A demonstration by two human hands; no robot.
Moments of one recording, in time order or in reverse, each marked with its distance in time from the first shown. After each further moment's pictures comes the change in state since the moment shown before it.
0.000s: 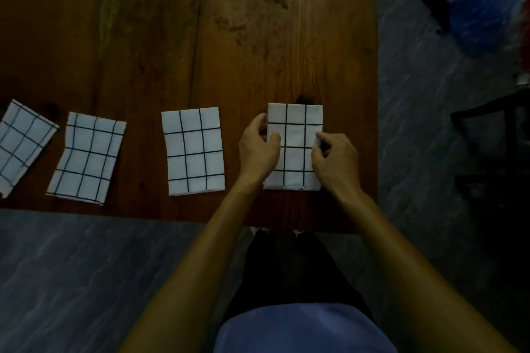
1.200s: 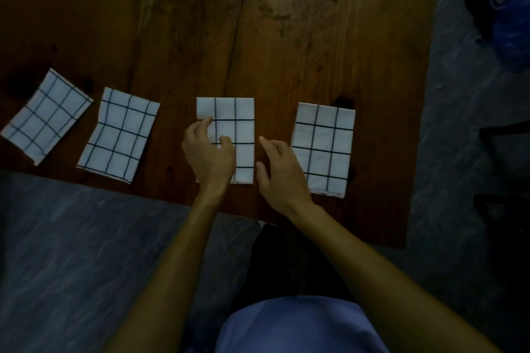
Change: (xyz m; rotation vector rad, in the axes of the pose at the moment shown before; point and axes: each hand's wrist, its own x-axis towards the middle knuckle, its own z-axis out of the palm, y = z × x) left_hand 0.002 -0.063 -0.102 0.337 0.542 -0.042; right_hand -0.046 -0.073 0.098 -0.091 -0.260 -0.413
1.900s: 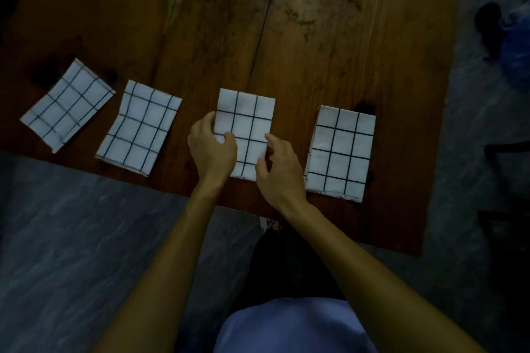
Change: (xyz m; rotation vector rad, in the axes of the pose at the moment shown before) left_hand 0.018 -0.023 -0.024 -0.054 -0.045 -0.004; right_hand 0.008 -0.030 0.029 0.214 0.070 0.131
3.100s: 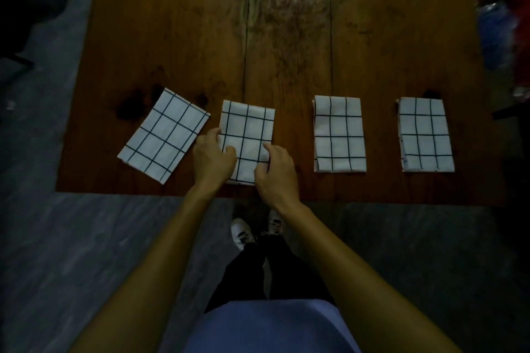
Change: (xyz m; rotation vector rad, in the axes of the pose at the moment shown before) left_hand 0.142 -0.146 -0.161 0.058 -0.377 0.149; right_hand 0.004 -0.153 0.204 -0.085 0.105 0.218
